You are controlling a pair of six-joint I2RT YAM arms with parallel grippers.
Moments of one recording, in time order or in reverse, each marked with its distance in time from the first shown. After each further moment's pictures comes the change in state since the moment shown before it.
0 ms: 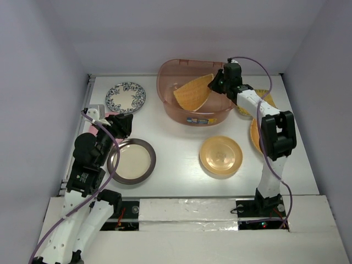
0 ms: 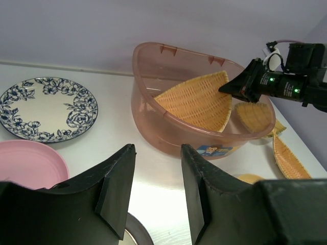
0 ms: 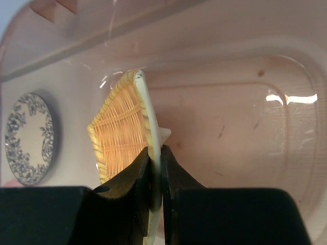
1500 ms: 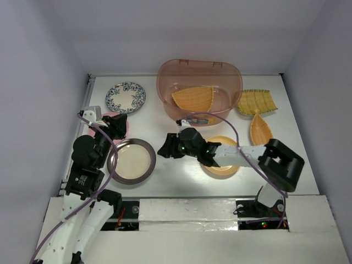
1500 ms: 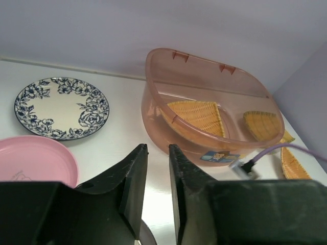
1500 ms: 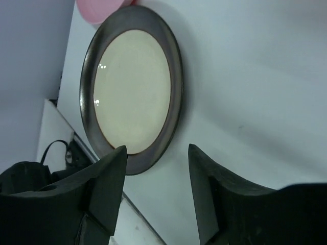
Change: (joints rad) left arm 0.000 -0.024 0.000 -0.021 -0.067 -0.006; right arm 0.711 -0.356 -0.717 0.363 0.039 0.237
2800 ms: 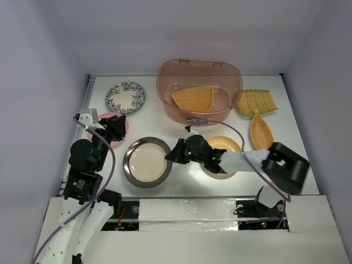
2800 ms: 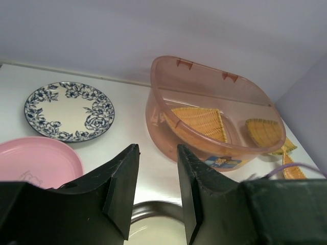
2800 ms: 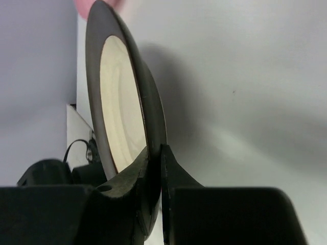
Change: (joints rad) left arm 0.000 -0.042 0.000 -0.016 -0.023 -0.002; right arm 0.015 0.022 -0.162 0.201 -0.045 0.241
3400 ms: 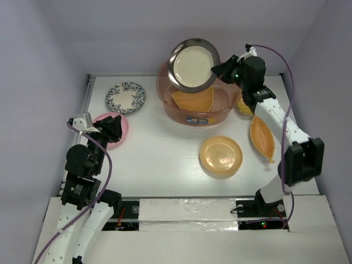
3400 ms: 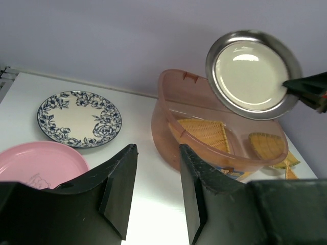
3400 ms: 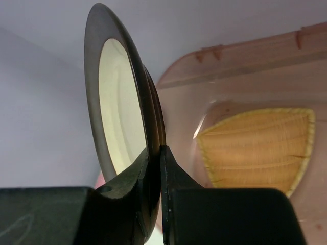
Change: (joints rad) left arm 0.000 -0.057 0.000 -0.006 -0.068 -0.001; right arm -0.708 -0.093 0.683 -0.404 -0.156 -0.370
